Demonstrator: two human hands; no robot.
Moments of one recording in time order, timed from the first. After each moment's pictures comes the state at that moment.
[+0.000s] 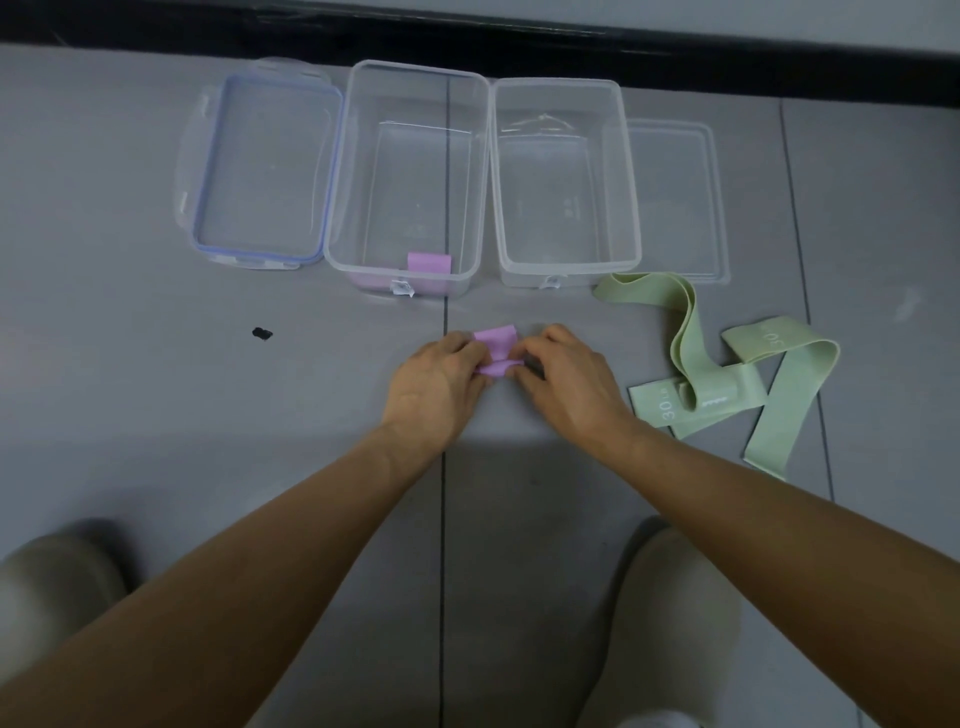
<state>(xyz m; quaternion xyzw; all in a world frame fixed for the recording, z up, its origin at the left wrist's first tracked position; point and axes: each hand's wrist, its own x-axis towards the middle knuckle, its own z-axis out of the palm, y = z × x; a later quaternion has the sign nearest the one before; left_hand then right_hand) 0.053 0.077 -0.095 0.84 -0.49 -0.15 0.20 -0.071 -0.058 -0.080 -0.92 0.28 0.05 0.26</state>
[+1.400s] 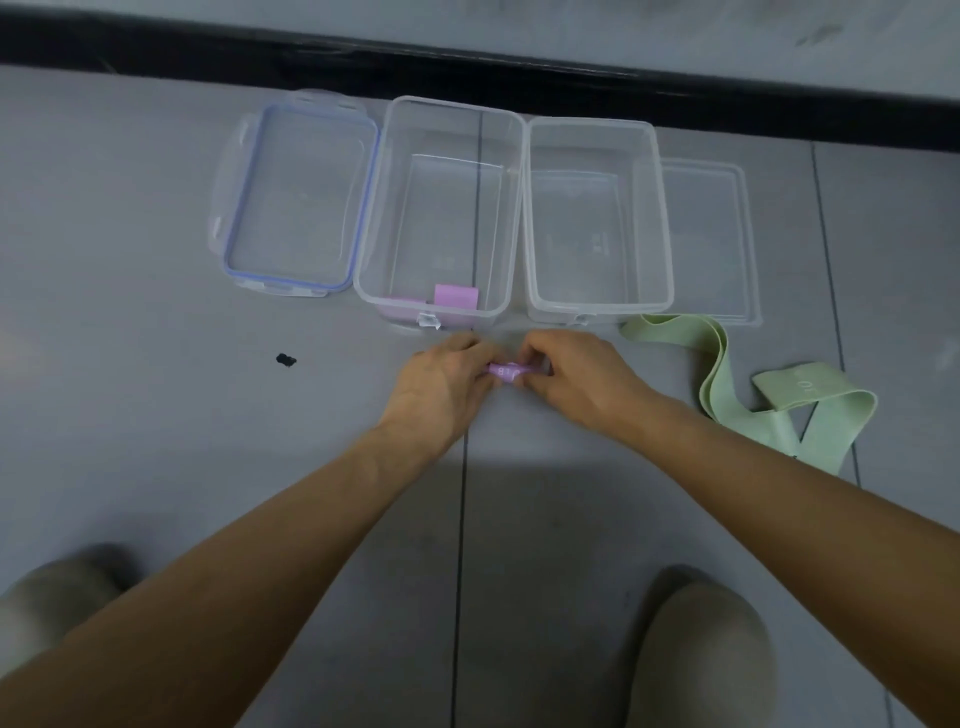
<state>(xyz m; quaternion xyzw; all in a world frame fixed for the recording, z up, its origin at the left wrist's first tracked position) 0.093 0.069 -0.081 0.81 -0.50 -0.15 0.26 -0.021 -0.087 -0.054 -0.92 0.22 0.11 0.29</state>
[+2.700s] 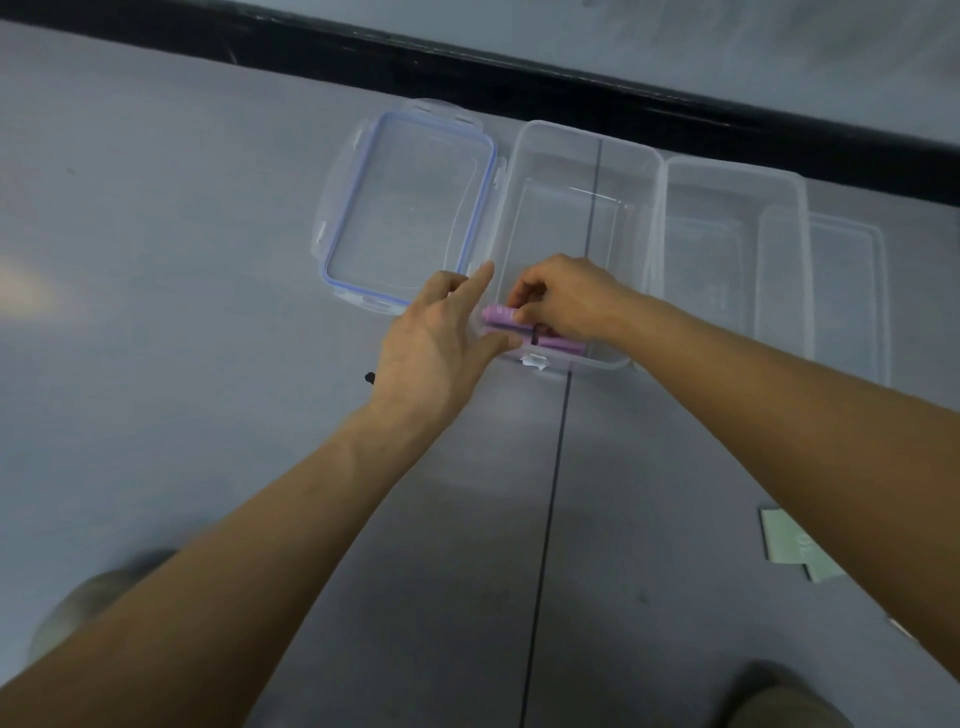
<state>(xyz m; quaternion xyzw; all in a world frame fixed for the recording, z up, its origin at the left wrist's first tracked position) 0.191 0.100 -0.054 0.89 -0.31 -0.14 0.31 0.157 -0.086 -0.059 -0.90 0.21 0.22 0.32</state>
